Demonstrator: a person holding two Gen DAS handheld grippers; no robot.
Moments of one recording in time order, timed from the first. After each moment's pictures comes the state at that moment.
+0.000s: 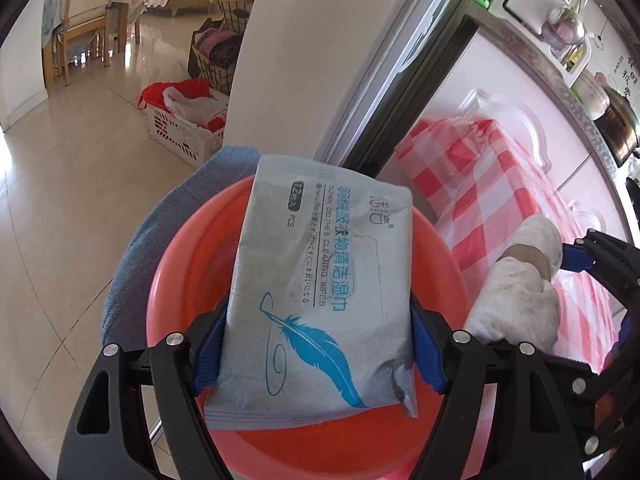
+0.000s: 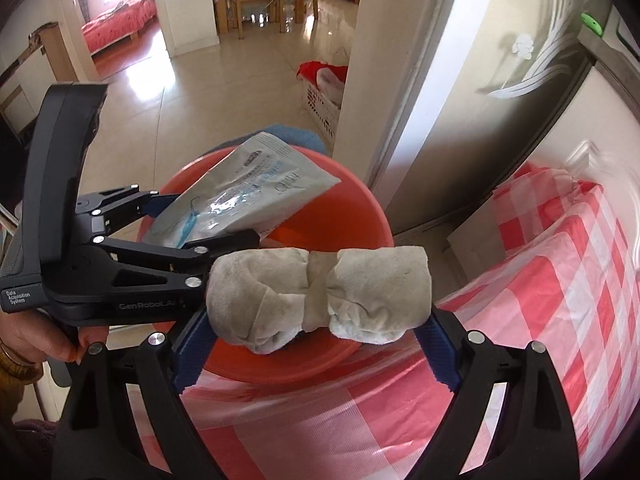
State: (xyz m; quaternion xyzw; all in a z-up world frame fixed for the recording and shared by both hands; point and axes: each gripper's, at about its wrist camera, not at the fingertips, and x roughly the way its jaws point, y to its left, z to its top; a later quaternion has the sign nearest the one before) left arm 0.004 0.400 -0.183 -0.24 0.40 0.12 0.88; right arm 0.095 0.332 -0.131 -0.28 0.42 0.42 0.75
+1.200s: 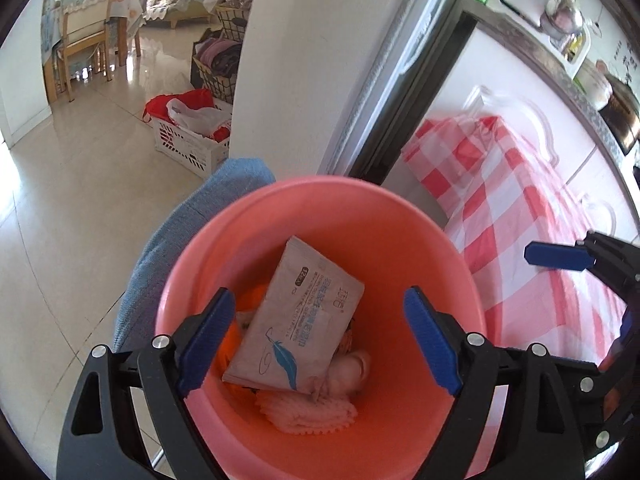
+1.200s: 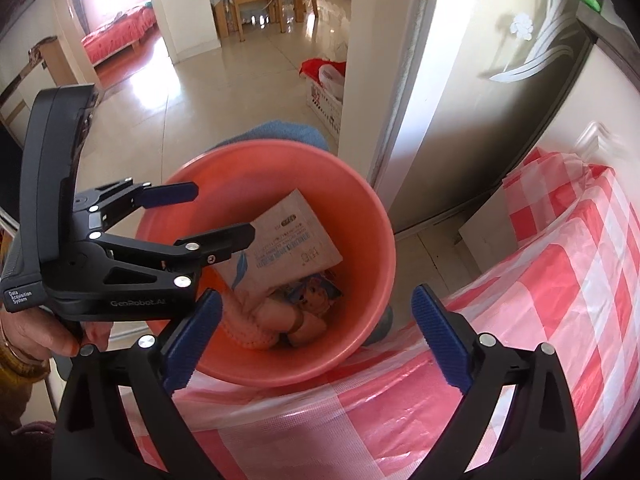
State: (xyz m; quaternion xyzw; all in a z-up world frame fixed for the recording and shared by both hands) left arm 0.004 0.402 -0.177 -0.22 0.39 0.14 0.88; right arm 0.105 0.321 -0.132 -0.24 0.43 0.44 0.75
